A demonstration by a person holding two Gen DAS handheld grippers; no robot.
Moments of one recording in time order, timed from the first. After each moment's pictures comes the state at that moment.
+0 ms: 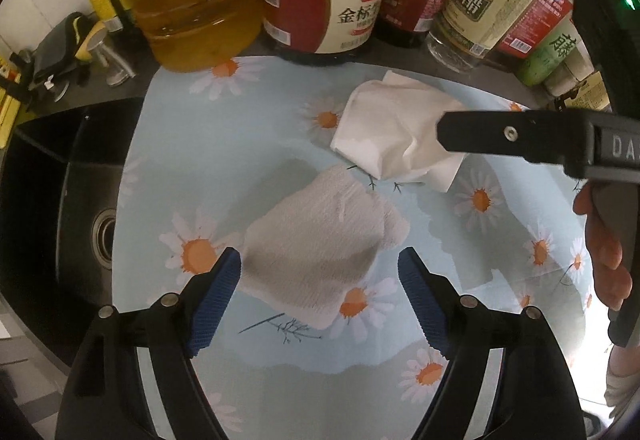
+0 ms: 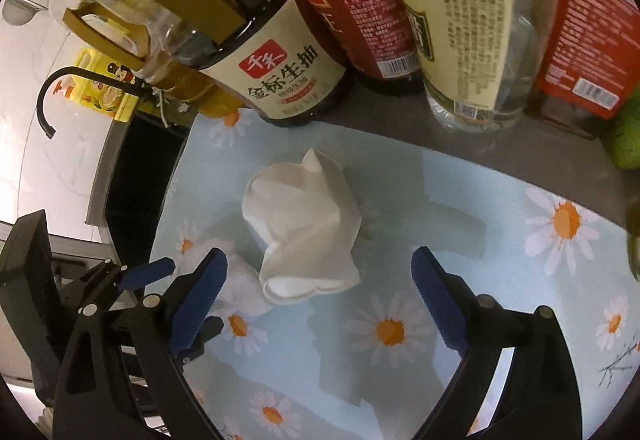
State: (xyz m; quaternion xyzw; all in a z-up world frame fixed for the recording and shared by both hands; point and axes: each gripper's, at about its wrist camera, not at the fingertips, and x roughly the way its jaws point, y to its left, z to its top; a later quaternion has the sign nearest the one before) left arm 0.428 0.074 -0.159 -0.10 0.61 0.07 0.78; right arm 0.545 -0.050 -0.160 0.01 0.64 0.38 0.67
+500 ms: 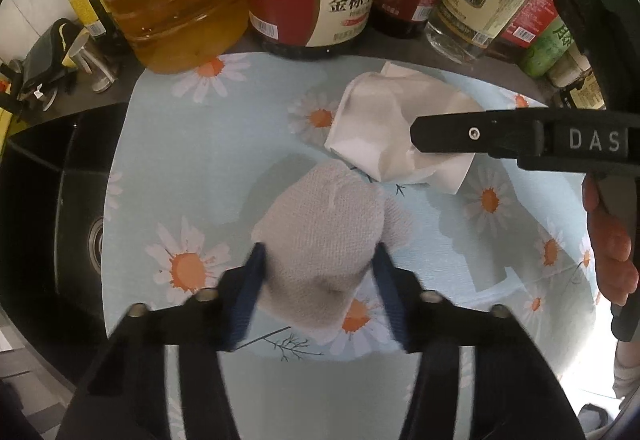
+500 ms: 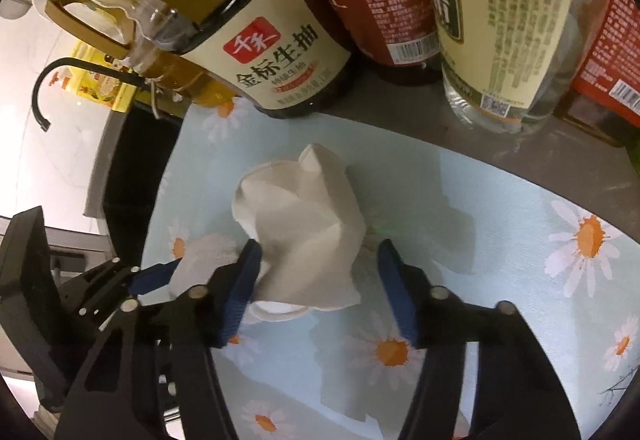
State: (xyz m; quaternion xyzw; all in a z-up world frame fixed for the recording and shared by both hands) left arm 0.438 0.070 -0.176 -0.09 0.62 0.06 0.78; right arm 0.546 -0.042 -0.174 0.00 0.65 0.39 0.65
